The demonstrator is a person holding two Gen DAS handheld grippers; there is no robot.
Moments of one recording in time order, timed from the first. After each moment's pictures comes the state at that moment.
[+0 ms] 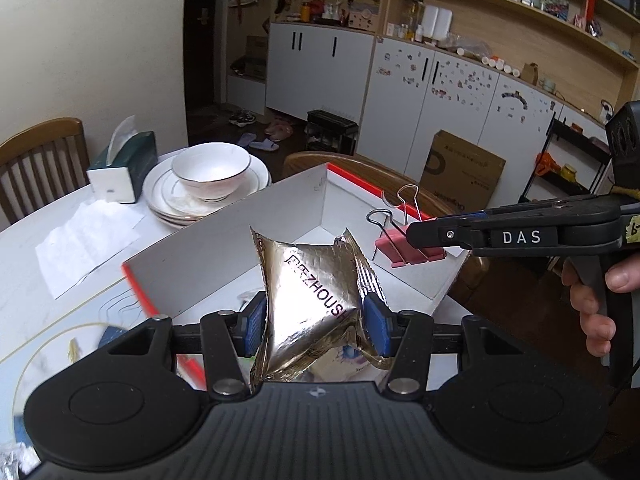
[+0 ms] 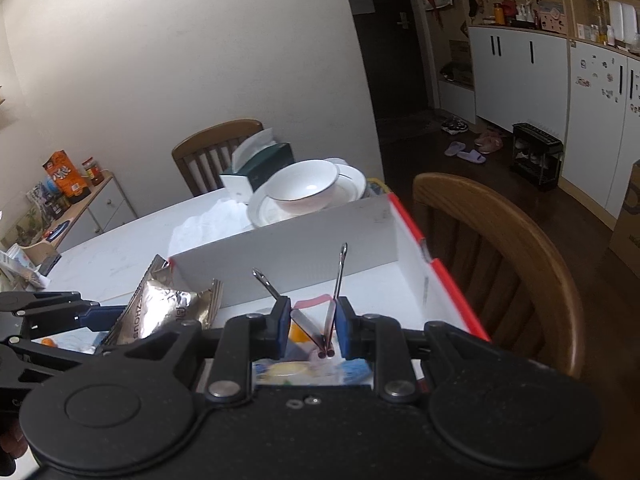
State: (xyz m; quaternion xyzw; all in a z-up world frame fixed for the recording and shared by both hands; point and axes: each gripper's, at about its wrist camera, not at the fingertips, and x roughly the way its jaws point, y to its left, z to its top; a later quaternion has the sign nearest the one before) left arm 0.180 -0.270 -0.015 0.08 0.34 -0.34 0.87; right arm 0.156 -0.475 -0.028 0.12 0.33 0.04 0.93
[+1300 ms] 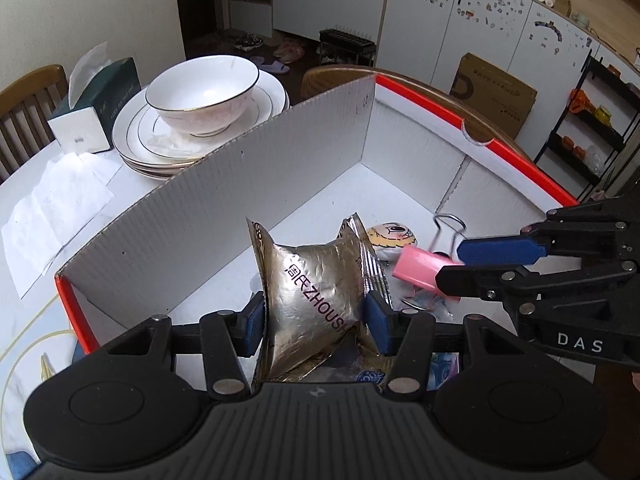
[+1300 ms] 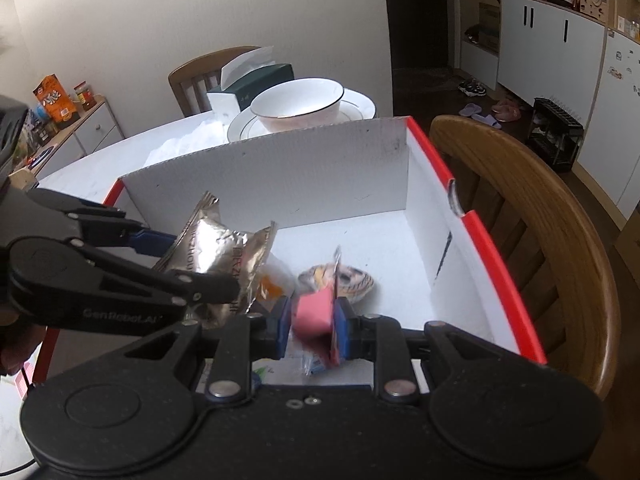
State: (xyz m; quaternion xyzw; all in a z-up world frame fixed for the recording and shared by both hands) left arm 0.269 -0.316 -0.083 0.14 0.45 -0.32 0.82; right arm 0.206 -0.467 -0.089 0.06 0.42 0.07 0.90
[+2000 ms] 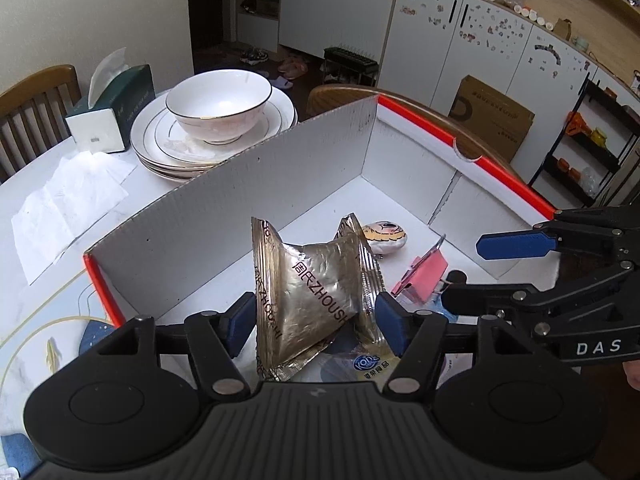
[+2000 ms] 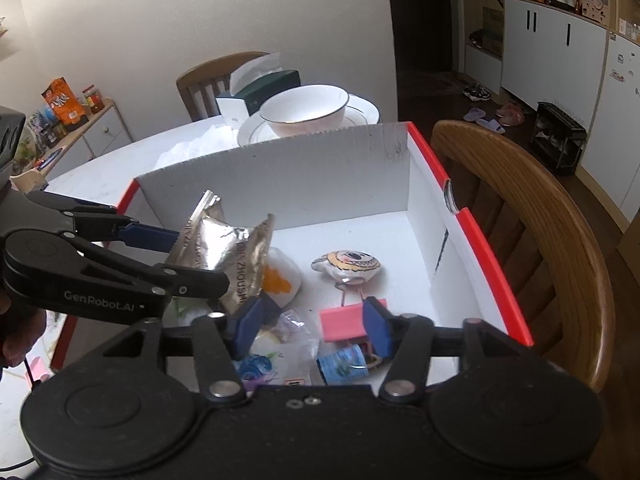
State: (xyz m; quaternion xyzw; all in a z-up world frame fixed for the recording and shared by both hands) left arm 0.253 -0.295 -0.068 0.11 0.43 -0.32 0.84; right arm 0.193 -0.471 -0.077 0.06 0.41 0.09 0.91
